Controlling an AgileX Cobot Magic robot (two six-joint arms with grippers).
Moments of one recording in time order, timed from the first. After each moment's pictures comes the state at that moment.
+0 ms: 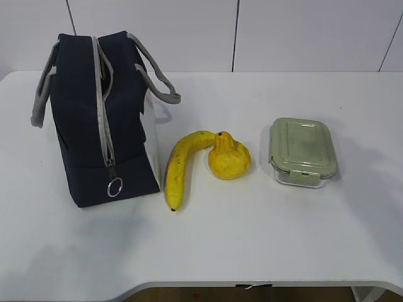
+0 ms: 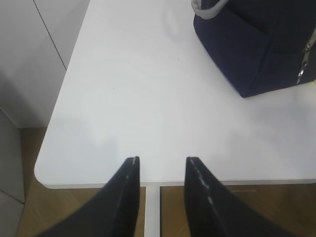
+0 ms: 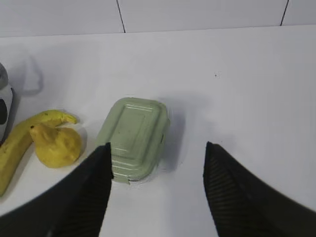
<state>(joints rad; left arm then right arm) 0.01 0.01 -0.53 0.00 1.10 0.01 -0.02 0.79 -0.73 0.16 0.51 -0.09</state>
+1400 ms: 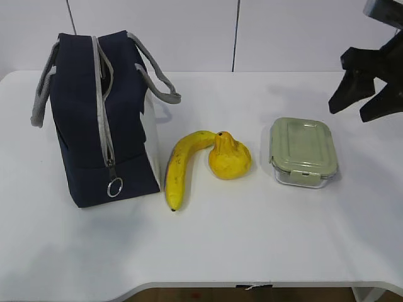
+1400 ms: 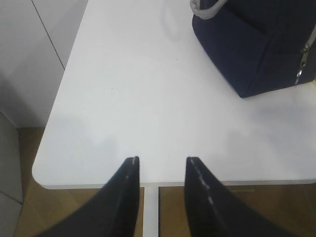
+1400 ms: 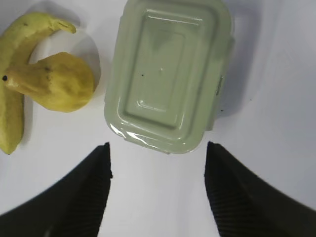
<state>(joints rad) 0.01 0.01 -0.53 -0.01 1.10 0.01 -0.05 1.65 -1.36 0.38 1.02 -0.14</state>
